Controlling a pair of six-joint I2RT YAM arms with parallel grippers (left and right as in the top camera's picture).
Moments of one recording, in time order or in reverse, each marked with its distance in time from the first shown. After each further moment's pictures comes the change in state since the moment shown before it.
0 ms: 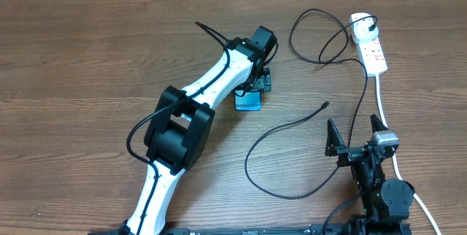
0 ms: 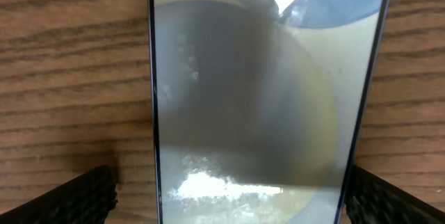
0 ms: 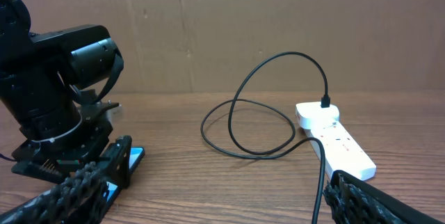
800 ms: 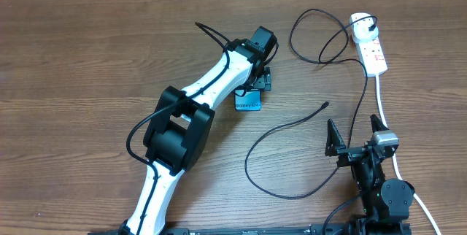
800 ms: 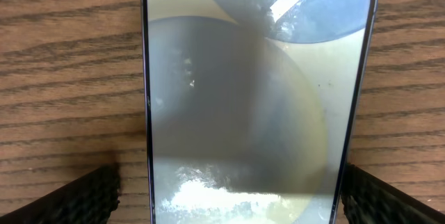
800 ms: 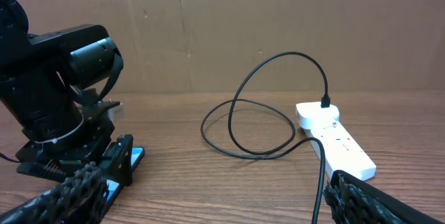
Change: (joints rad) left arm 0.000 -0.005 -0.024 0.044 -0.004 0.000; right arm 0.000 0.000 0.000 0.000 0.000 0.000
